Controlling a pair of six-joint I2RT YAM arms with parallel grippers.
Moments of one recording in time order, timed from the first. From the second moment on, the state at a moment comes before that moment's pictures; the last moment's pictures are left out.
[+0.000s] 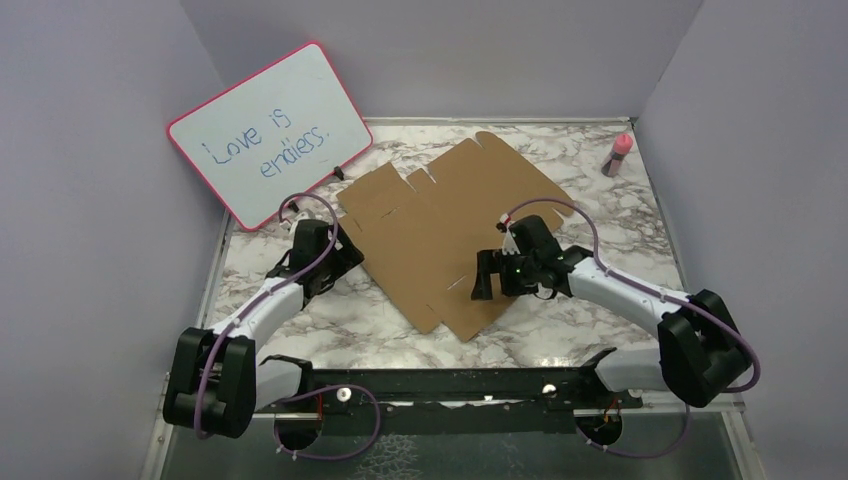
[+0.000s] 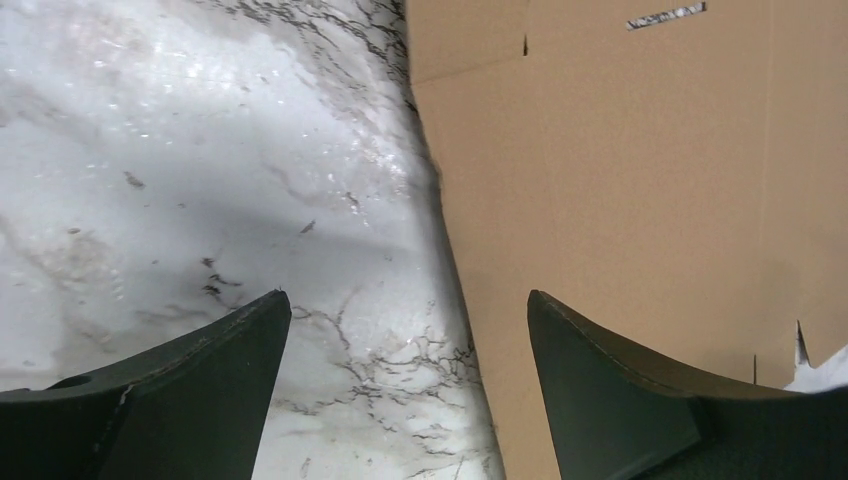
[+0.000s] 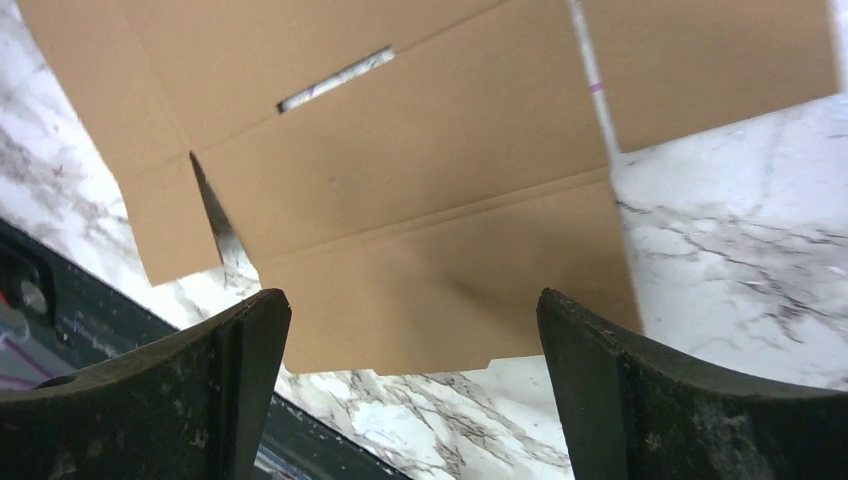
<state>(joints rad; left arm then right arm) -0.20 1.20 0.50 -0.09 -0.03 -0.76 0.56 1.32 0.69 -0.36 -0.24 0.42</state>
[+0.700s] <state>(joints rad) -0.20 1.14 0.50 -0.13 0.00 -0.78 0.47 1.74 1.06 -0.21 0.07 0.28</state>
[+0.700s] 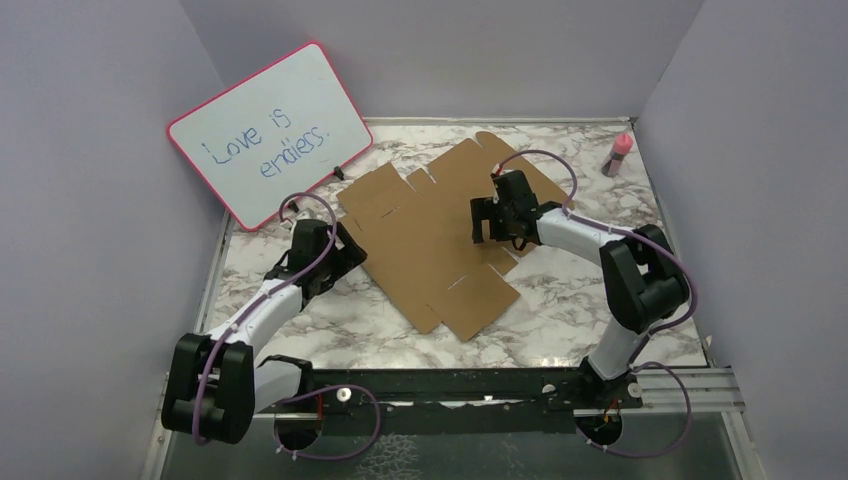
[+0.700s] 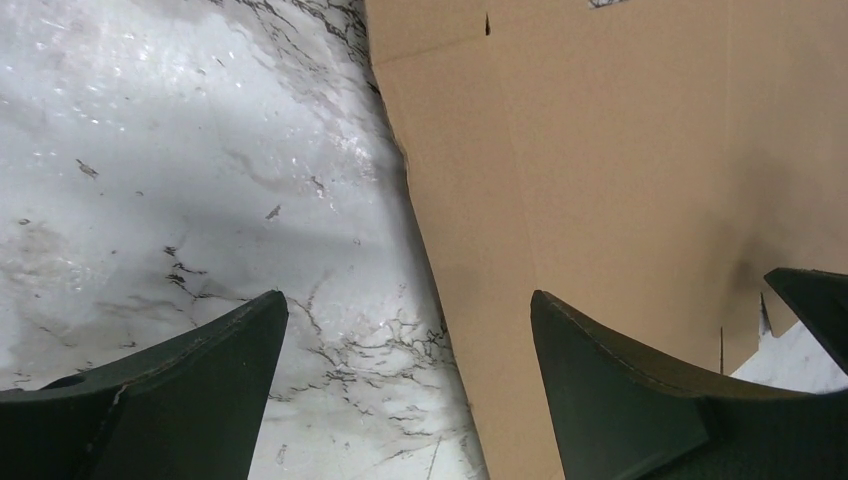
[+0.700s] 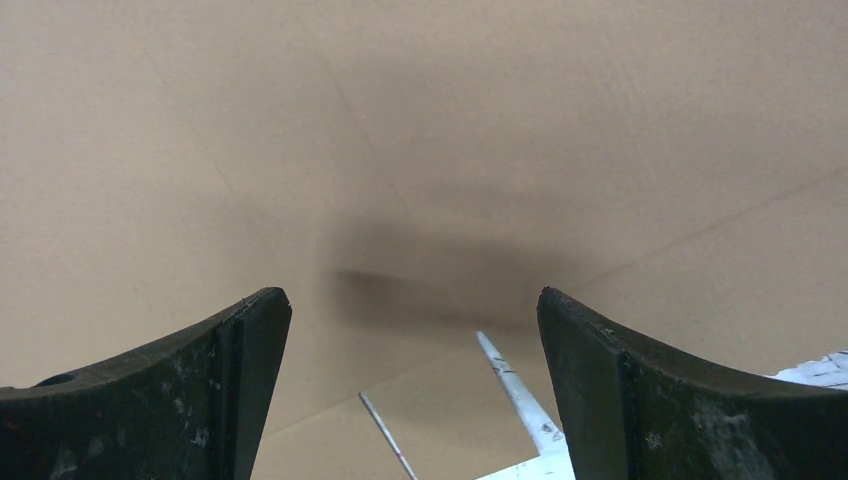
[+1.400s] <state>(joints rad) -0.20 1.38 0.59 -0.02 0.15 -0.77 0.46 1.64 0.87 -0.16 0.04 0.30</state>
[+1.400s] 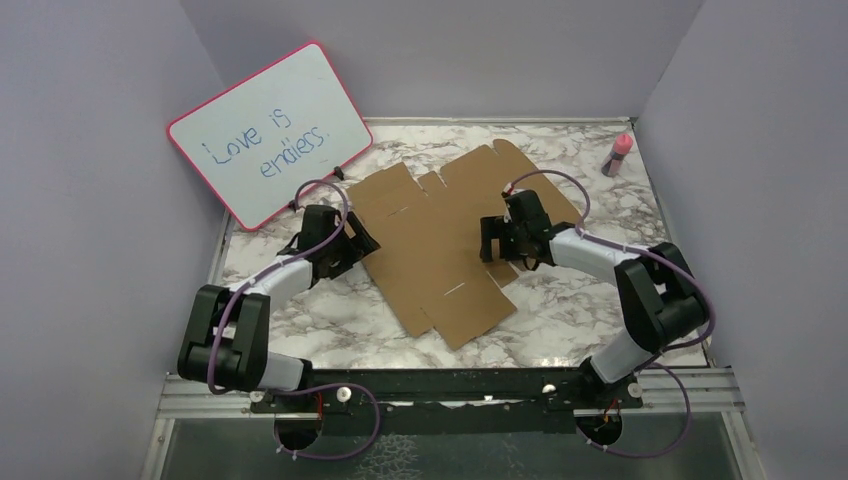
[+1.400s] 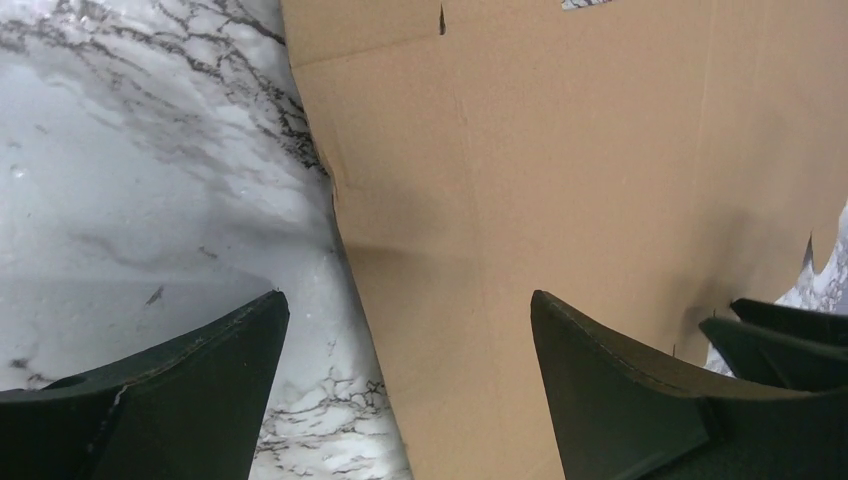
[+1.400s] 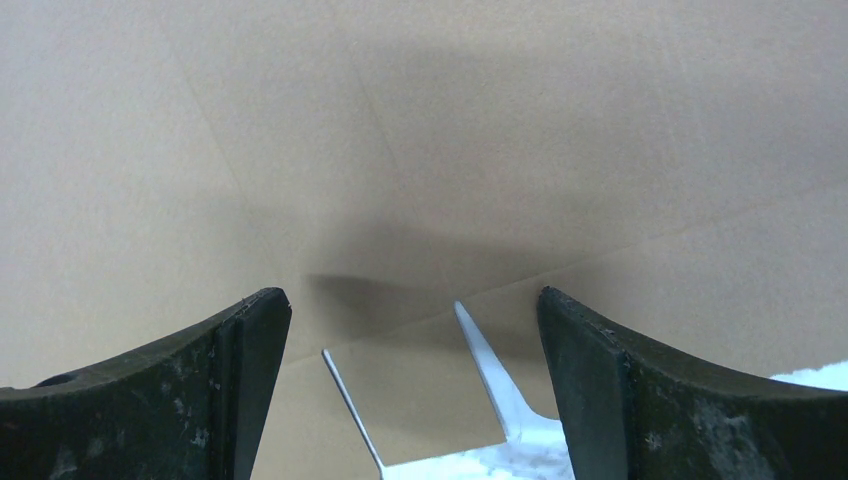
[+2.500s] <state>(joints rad) -0.23 1.99 1.37 -0.19 0.22 -0.56 0.52 1.22 0.72 -0.35 -0.23 0.38</state>
